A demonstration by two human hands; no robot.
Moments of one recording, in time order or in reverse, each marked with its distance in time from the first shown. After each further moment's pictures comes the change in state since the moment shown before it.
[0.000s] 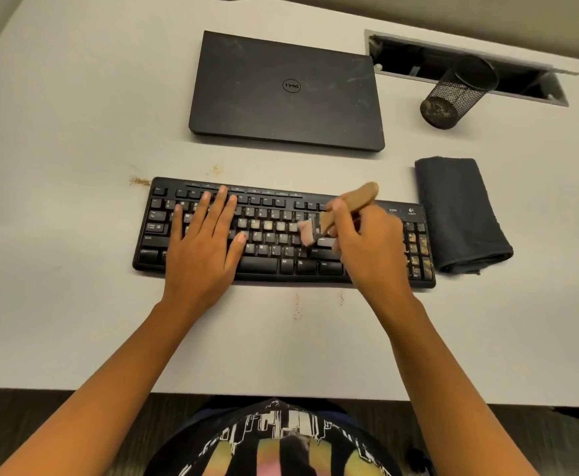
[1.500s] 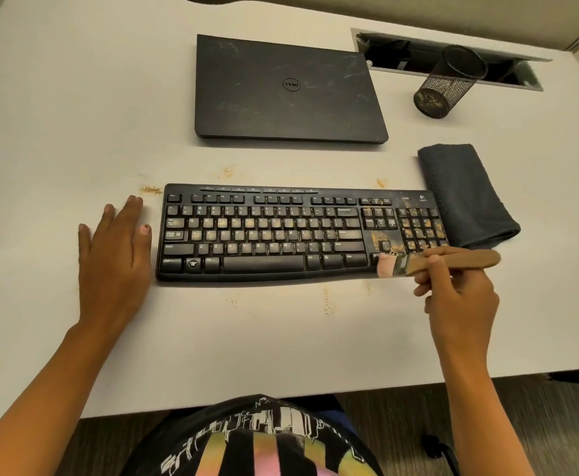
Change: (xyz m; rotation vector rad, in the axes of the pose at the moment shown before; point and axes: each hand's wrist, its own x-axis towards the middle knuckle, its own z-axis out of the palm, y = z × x) left_hand -0.018 -0.118 -0.029 -0.304 0.111 -0.214; right_hand -0.071 0.062 -0.005 0.131 0.470 0.224
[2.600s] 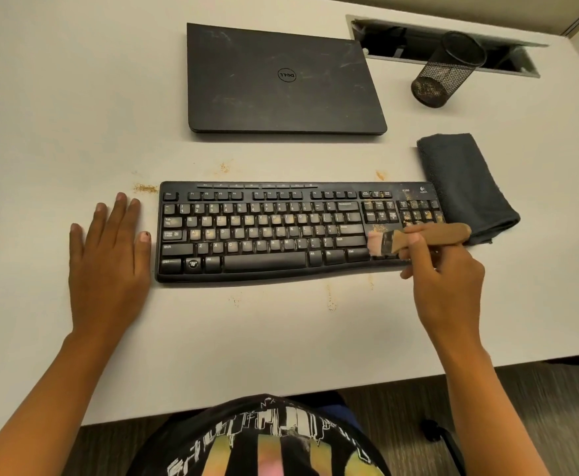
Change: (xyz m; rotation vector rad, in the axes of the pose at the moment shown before) left_hand 0.001 -0.013 0.005 0.253 -0.006 0.069; right_hand -0.001 -0.024 0.014 -0.178 -0.064 -0.113
